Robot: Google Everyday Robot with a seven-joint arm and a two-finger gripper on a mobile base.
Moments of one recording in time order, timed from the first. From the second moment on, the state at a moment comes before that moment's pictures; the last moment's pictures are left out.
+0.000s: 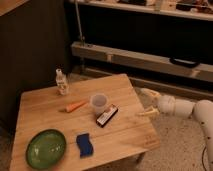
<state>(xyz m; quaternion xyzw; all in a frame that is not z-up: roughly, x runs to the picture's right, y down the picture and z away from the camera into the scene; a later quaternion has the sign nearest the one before) 0.180 0.061 0.689 0.53 -0.12 -0.77 0.33</state>
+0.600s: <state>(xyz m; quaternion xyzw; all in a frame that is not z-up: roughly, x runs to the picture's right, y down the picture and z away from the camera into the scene) 0.163 0.101 0.736 0.56 -0.15 -0.69 0.43</state>
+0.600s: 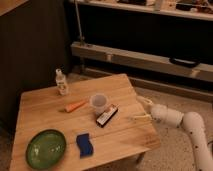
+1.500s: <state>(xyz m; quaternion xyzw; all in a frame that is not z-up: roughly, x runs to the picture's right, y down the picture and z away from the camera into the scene) 0.183 0.093 0.755 0.54 -0.13 -0.74 0.37</state>
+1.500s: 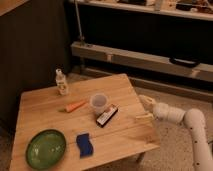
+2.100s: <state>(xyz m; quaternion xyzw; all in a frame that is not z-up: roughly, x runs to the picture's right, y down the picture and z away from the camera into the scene) 0.156 0.022 0.747 0.45 -0.13 -0.85 0.24</state>
